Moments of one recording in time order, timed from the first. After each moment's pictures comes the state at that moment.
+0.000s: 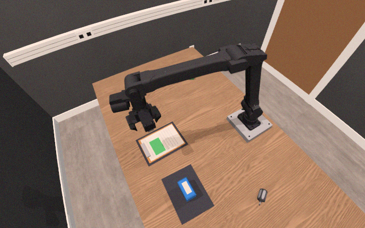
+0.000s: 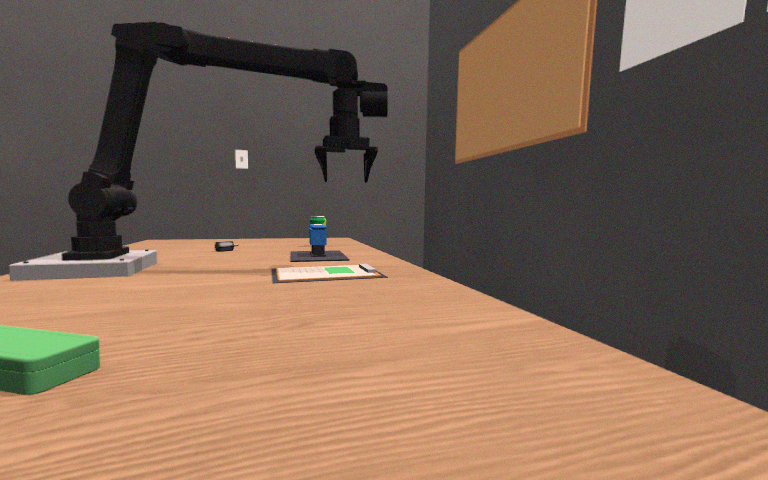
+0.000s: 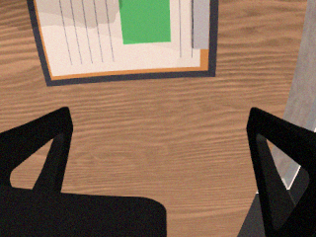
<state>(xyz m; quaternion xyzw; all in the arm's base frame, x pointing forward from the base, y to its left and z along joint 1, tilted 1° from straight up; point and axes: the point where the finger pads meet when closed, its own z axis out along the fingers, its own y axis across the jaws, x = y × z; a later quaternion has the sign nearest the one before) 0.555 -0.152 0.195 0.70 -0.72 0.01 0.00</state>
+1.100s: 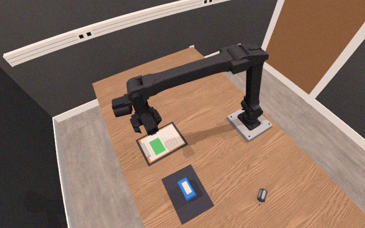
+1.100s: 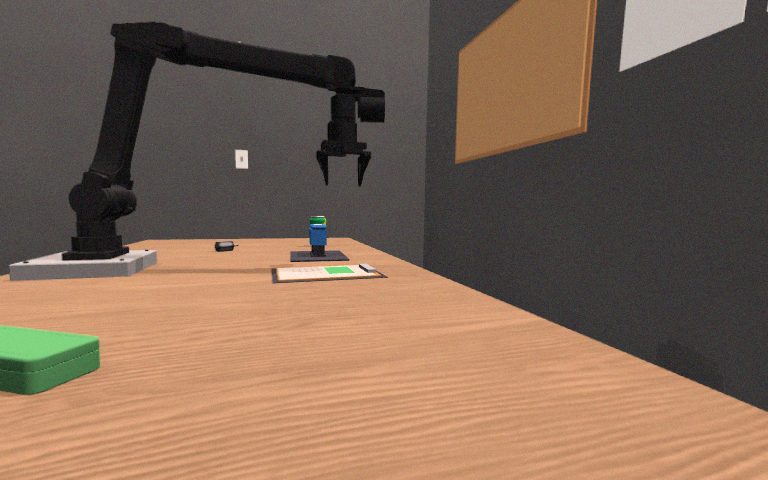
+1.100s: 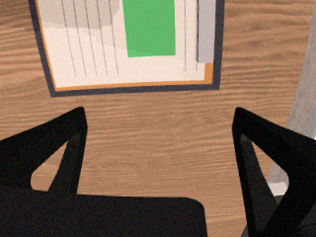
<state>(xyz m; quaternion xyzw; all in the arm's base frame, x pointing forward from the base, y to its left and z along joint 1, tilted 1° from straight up) 0.551 -0.137 0.186 0.70 -0.71 0.01 0.00</state>
